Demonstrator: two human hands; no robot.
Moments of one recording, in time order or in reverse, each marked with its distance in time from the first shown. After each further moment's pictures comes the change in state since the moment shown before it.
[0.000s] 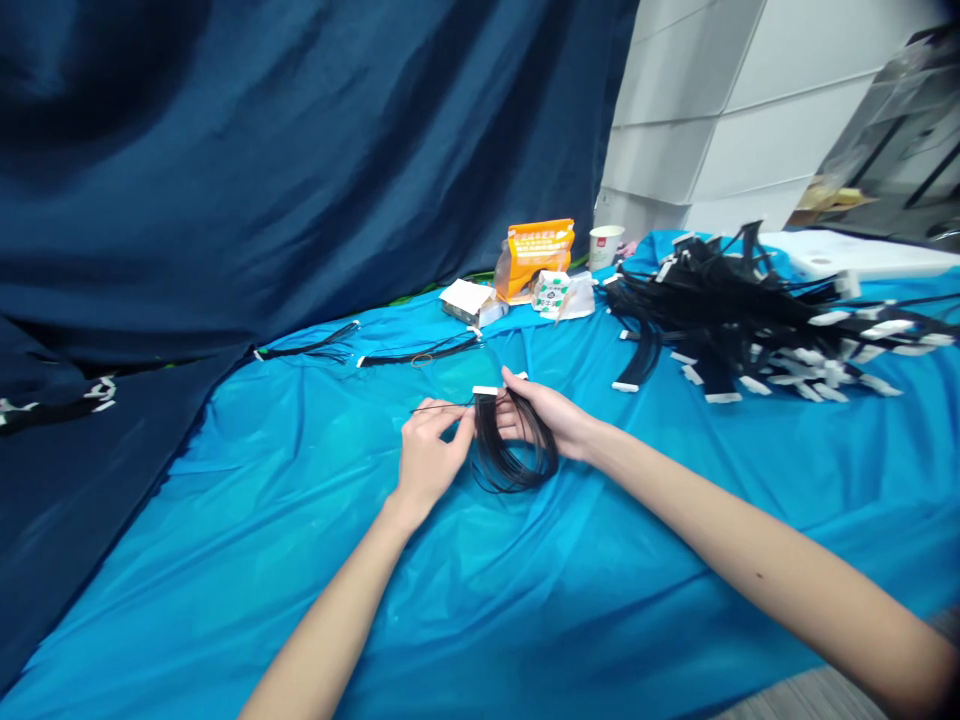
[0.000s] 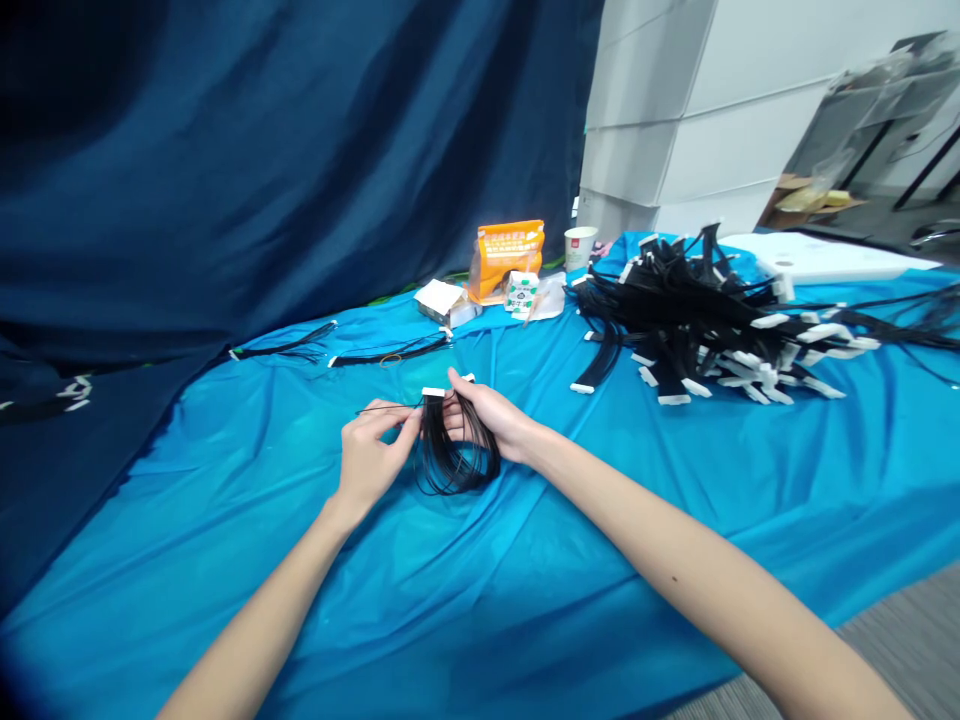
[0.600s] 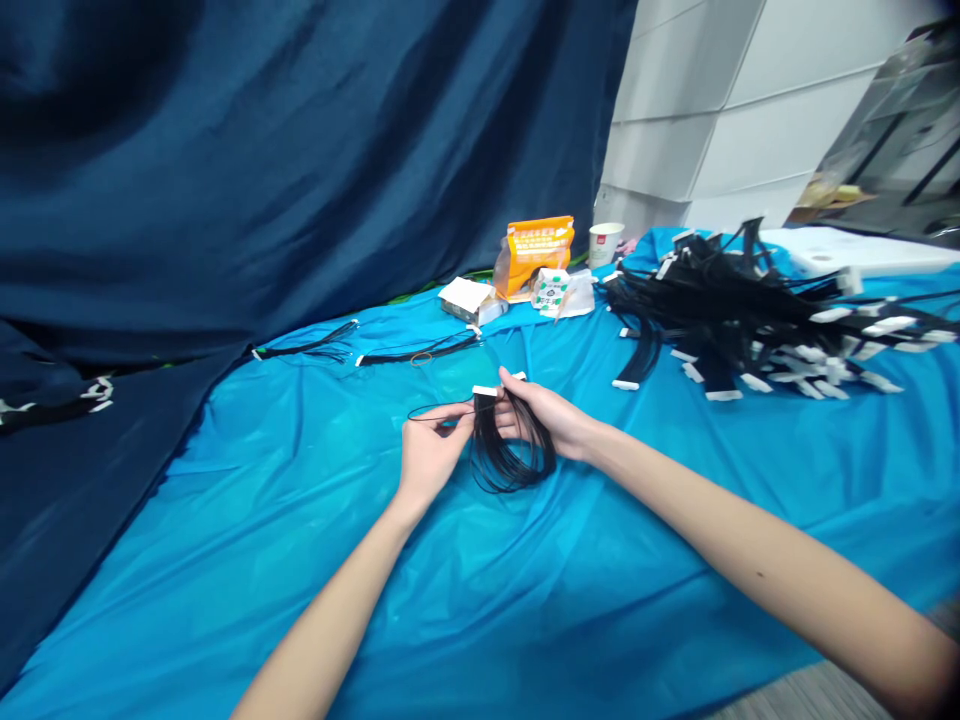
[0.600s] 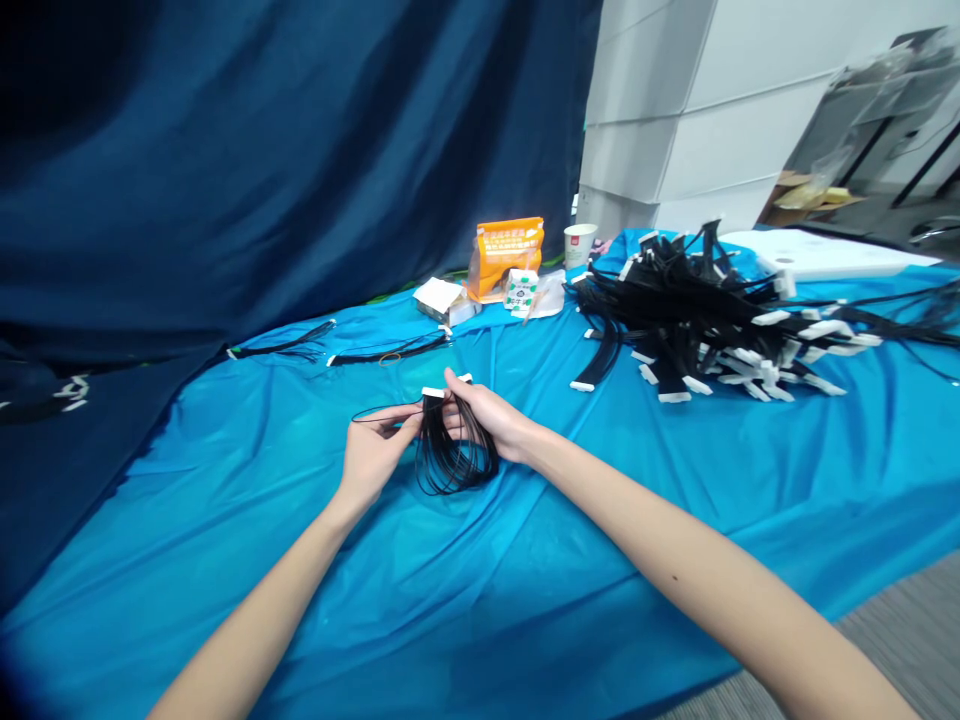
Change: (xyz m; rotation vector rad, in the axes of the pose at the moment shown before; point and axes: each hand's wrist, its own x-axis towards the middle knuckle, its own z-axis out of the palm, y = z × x) left_hand -0.003 0.000 0.005 -0.503 -0.085 -0.619; right_hand 0.002 0.004 -0.003 -0.074 0.011 -0.040
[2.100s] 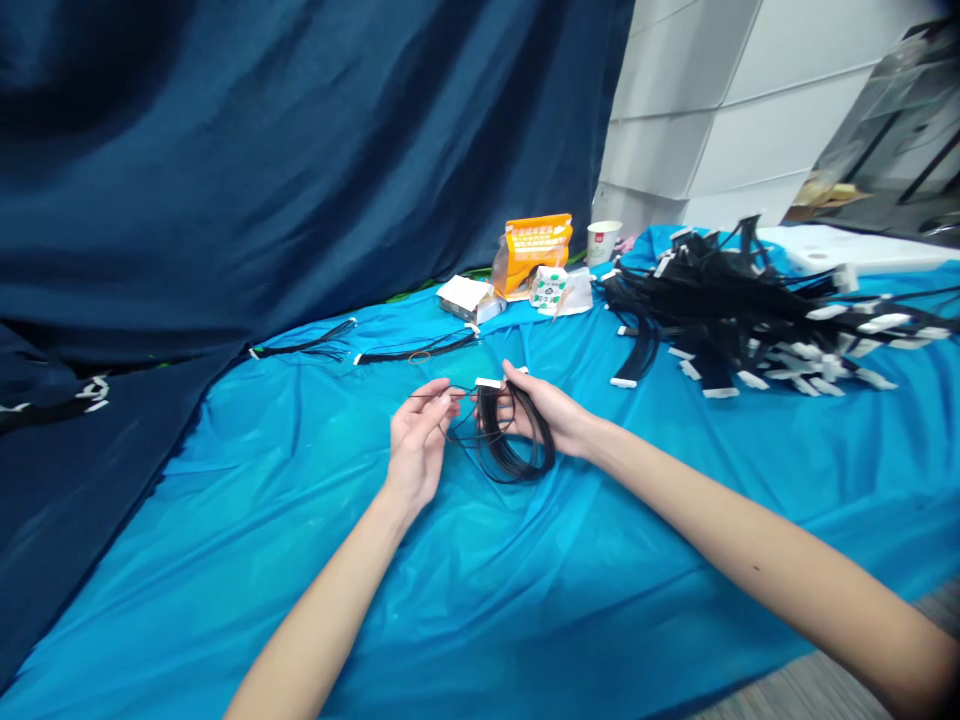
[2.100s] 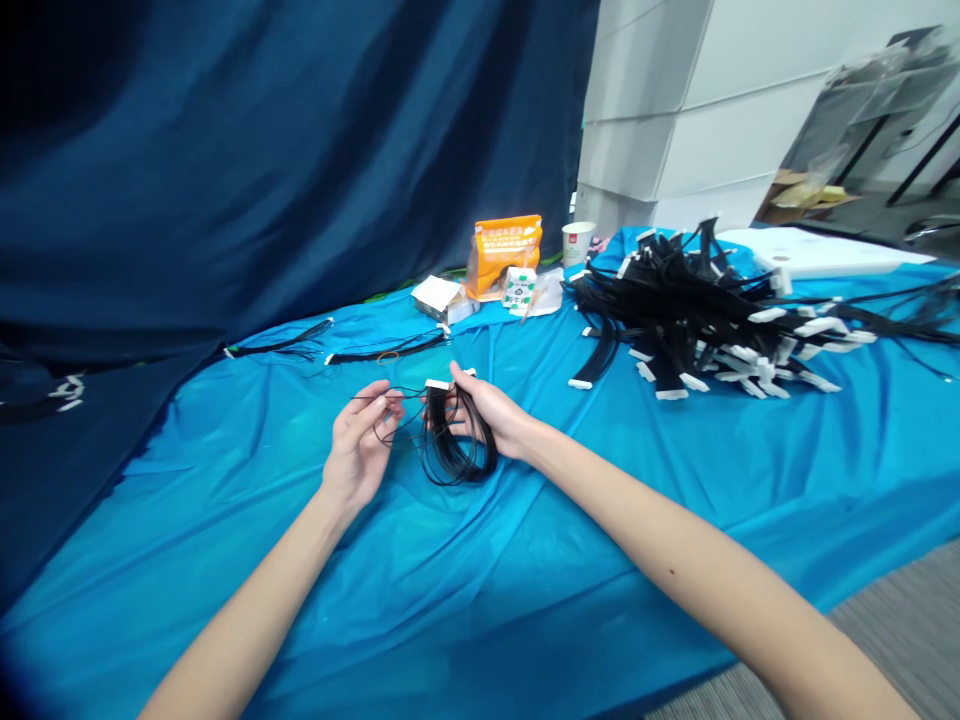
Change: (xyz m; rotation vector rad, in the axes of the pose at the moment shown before) left_hand -0.002 0.023 -0.004 -0.702 0.045 -0.142; right_hand 0.000 -0.003 -0.003 0.004 -0.034 -0.003
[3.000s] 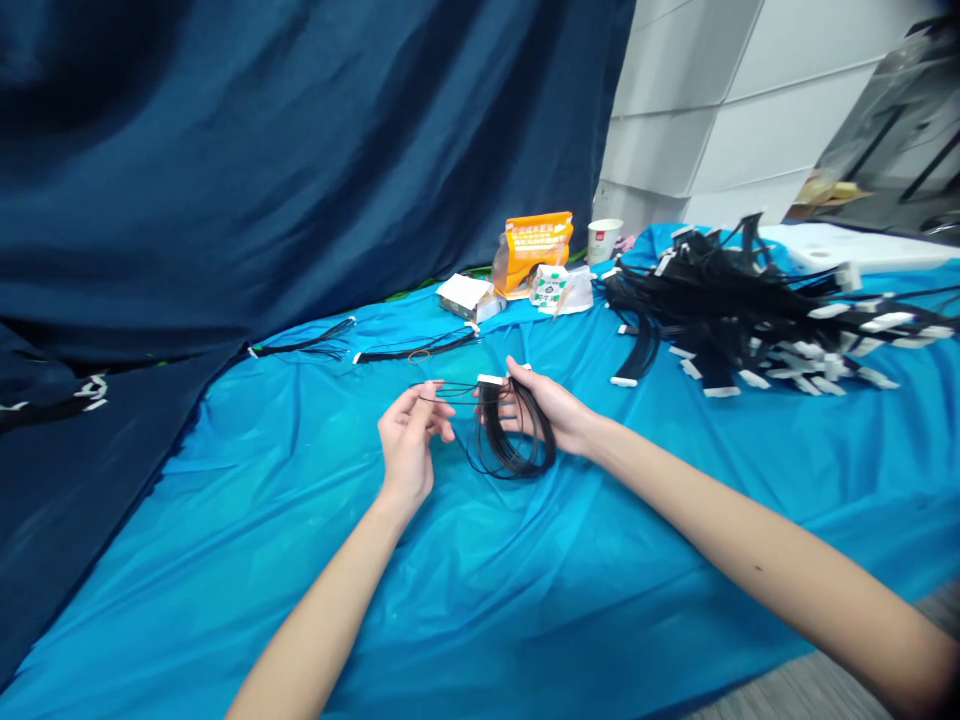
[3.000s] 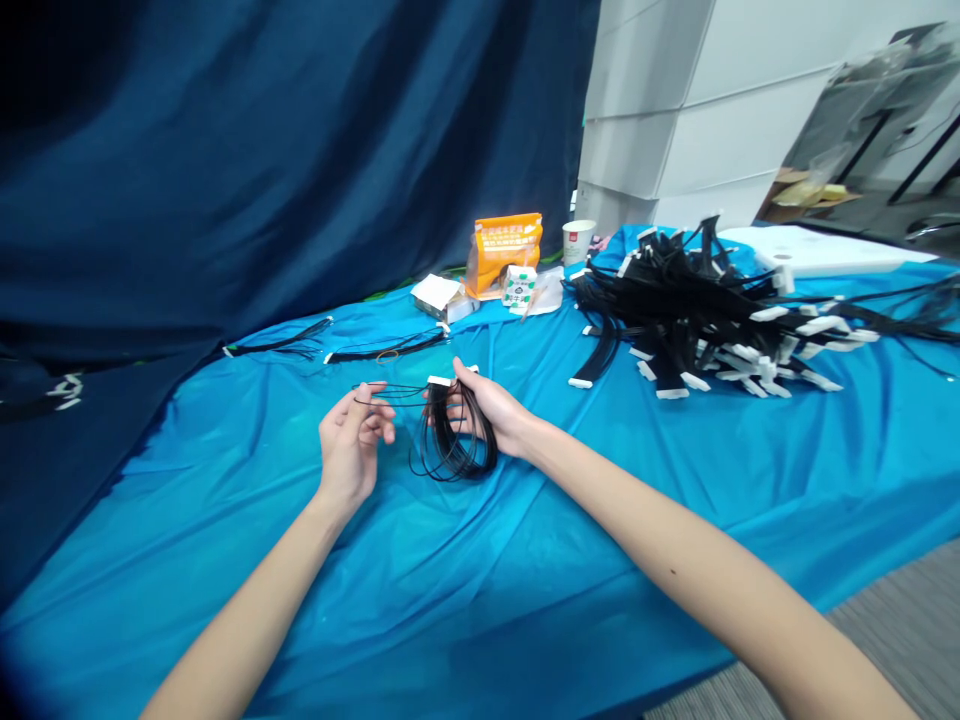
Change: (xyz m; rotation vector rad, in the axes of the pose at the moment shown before) left_hand 0.001 0.000 -0.002 0.217 0.077 0.115; right_hand -0.002 -0.003 0.001 0.011 0.047 0.014
